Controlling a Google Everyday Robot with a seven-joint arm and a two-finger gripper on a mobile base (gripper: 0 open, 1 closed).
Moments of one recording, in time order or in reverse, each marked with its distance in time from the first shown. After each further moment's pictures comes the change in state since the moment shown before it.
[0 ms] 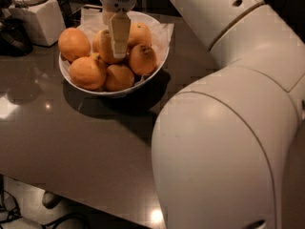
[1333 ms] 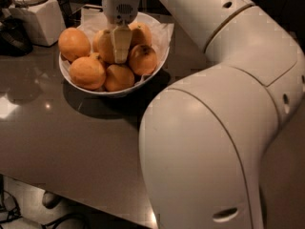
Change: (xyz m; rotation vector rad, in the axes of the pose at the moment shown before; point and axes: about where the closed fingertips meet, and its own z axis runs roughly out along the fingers) arm 0.014 0.007 0.032 -0.085 0.022 0.025
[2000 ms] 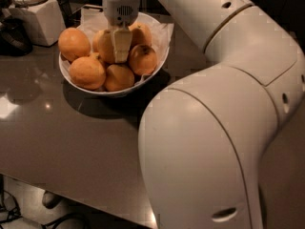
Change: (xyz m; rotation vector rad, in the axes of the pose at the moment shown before) arm 0.001 0.001 -0.003 -0.009 0.004 0.008
